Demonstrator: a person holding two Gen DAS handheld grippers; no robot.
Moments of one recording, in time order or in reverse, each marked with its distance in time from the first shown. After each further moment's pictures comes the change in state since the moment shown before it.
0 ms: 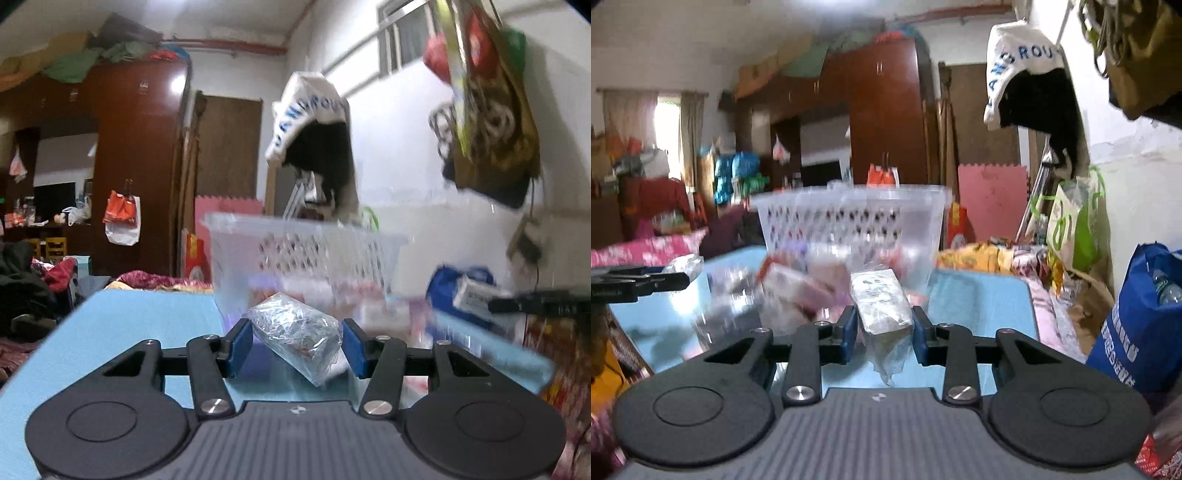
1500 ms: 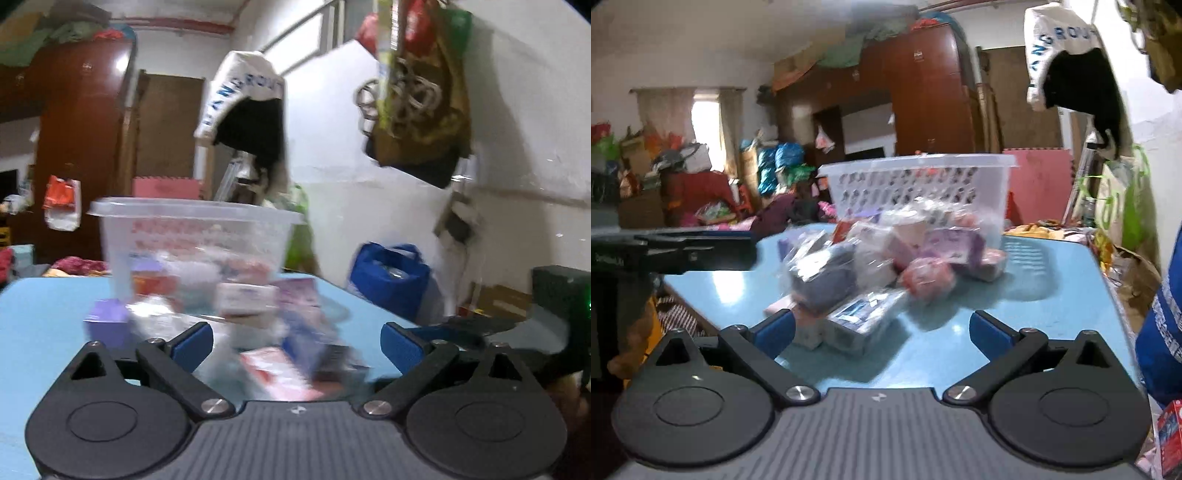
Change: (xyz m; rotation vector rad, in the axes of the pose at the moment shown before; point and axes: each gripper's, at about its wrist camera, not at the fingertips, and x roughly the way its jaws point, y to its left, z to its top) left arm 0.007 -0.080 -0.013 0.043 0.099 -0.213; right arm 0.014 0.034 -0.032 -0.017 0.077 0.158
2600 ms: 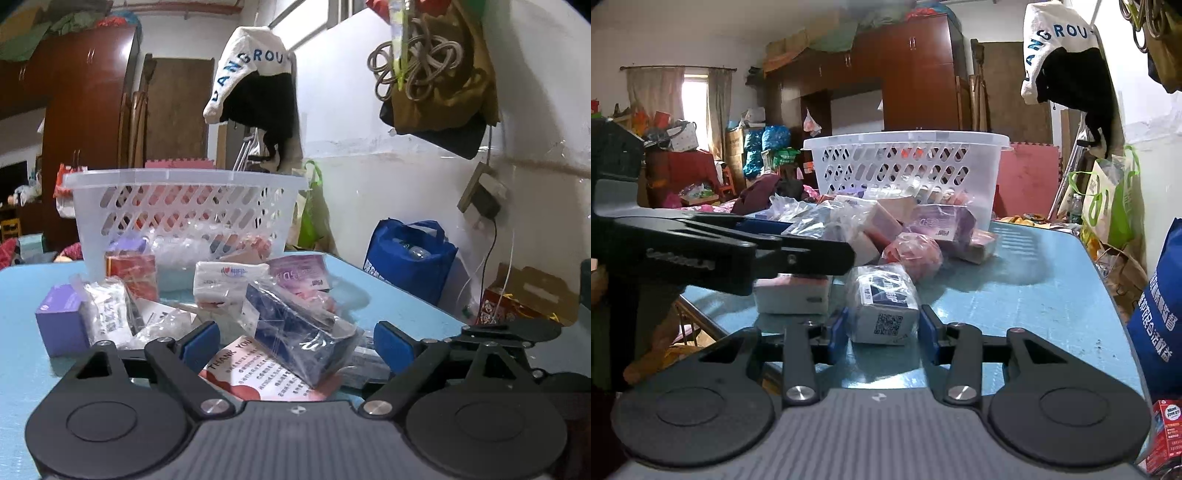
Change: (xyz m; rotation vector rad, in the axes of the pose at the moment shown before) left arm 0.060 -0.009 -0.008 -0.004 0.070 0.091; right arm -0.009 0.000 -0.027 -0.017 0.022 -0.085
